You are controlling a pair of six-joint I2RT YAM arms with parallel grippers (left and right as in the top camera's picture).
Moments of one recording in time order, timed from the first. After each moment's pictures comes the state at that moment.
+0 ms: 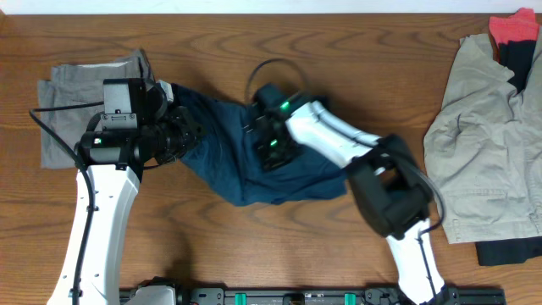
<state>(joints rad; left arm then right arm) 0.02 1.32 1.14 -0.84 0.48 -0.54 0.62 2.23 1.66 -0.94 -0.36 0.18</state>
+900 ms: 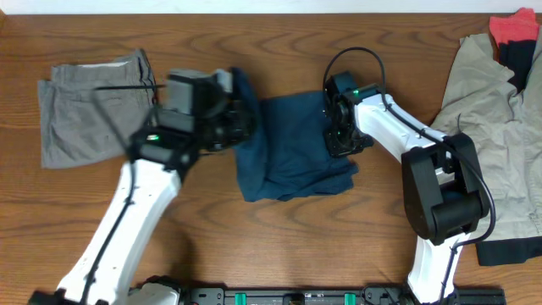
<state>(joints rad) -0.32 1.38 1.14 -0.58 0.48 -0.70 0.36 2.06 1.39 -0.90 0.00 0.13</state>
